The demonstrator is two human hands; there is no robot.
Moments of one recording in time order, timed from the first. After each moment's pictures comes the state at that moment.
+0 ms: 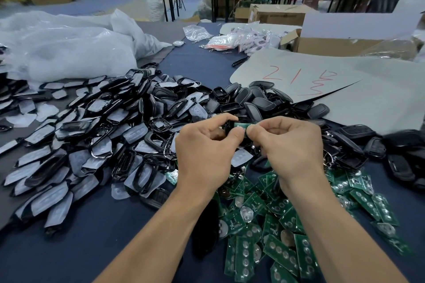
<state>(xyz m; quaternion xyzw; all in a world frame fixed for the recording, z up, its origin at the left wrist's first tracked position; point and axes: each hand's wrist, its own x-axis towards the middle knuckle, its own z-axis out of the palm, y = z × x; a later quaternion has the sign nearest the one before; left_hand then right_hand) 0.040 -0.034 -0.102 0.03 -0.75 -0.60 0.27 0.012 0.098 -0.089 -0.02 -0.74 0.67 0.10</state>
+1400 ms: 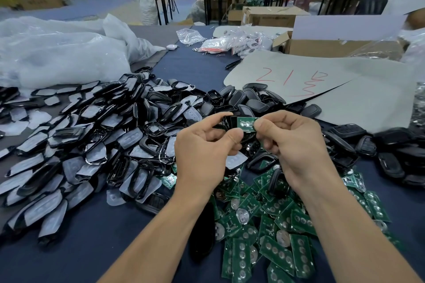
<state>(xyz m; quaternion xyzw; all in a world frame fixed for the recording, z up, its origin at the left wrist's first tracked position) 0.040 -0.029 -0.097 0.03 -0.66 -0.72 0.20 0.006 0.121 -0.078 0.00 -0.65 0.76 0.00</state>
